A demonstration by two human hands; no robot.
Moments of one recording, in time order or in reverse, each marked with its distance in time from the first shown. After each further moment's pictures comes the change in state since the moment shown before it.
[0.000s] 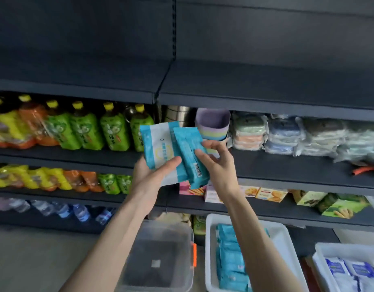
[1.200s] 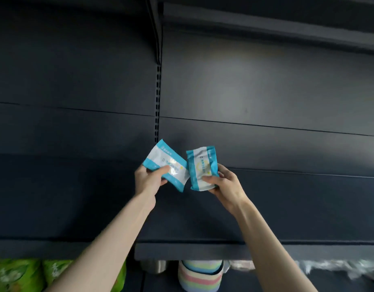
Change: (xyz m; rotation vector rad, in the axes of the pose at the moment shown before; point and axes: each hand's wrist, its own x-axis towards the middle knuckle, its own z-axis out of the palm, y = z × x) left_hand 0.319 0.124 0.087 -0.056 0.128 0.136; right_hand 0.294 -0.106 -0.020 0.154 -0.025 -0.010
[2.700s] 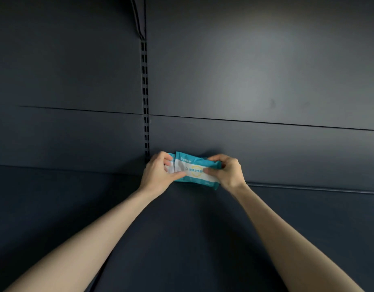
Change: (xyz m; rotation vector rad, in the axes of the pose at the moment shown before) left_hand 0.151 -0.057 0.058 0.918 -0.142 0.492; right_hand 0.189 0.033 -0.050 -0.665 0.114 -0.205
